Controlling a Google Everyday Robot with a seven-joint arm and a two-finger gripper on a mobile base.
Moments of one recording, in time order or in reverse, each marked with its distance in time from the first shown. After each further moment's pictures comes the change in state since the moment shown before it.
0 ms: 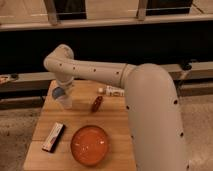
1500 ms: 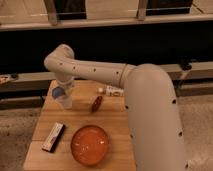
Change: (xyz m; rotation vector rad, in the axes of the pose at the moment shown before) arm 0.001 0.000 0.002 -0.010 -0.010 0.044
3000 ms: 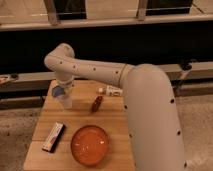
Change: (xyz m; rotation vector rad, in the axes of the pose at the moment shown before) arm 0.001 -0.003 0.001 -0.009 -0.010 0.043
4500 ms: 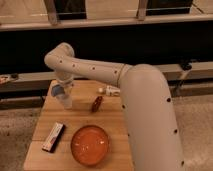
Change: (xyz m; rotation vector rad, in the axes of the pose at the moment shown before) arm 0.000 -0.006 0.002 -0.007 -0.012 0.036
